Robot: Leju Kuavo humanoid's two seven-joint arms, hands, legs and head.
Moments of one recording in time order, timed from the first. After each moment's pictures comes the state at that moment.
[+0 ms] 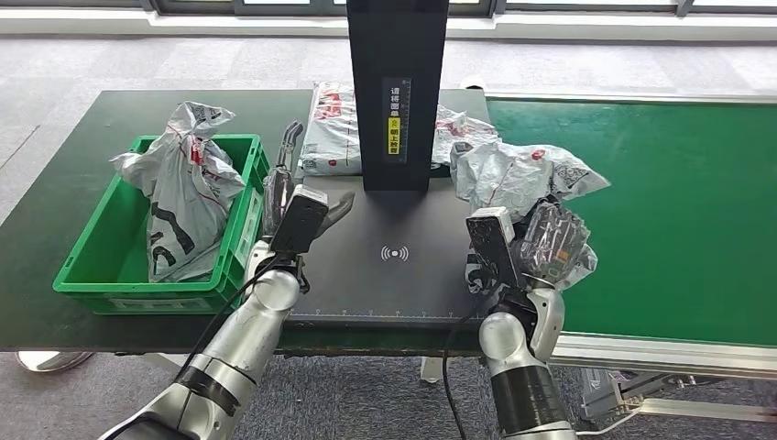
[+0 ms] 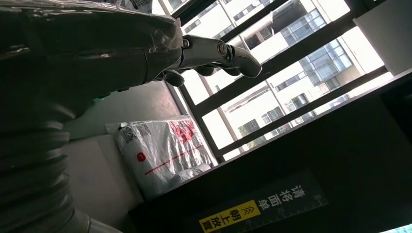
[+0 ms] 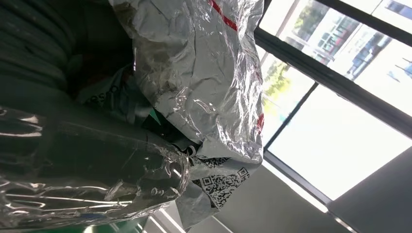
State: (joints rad) left arm -0.56 -0.19 -0.26 -0.90 -0.41 0.55 -0.49; right arm -0.34 0.35 0.02 -1.09 1.00 -0.69 -0.38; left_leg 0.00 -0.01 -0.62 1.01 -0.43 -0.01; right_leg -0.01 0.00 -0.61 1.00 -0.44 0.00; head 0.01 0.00
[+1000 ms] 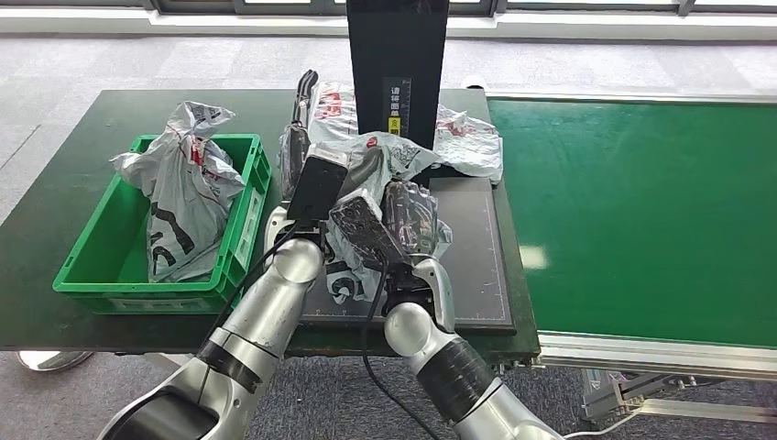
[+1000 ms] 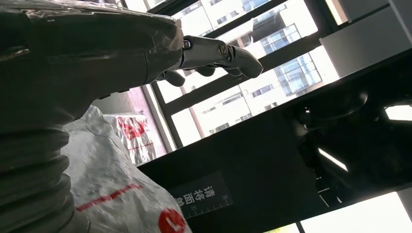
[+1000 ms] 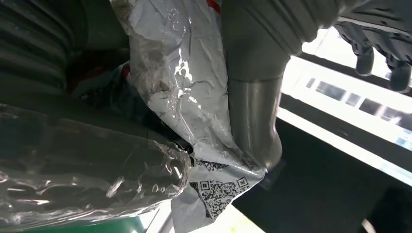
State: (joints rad) left arm -0.68 -0.28 -0.26 -0.89 -0.41 0.58 -0.49; right arm -0.54 0.38 0.59 -0.87 0.58 -0.60 -0.21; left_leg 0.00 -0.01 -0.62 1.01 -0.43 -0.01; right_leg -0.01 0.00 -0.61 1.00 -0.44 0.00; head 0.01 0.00
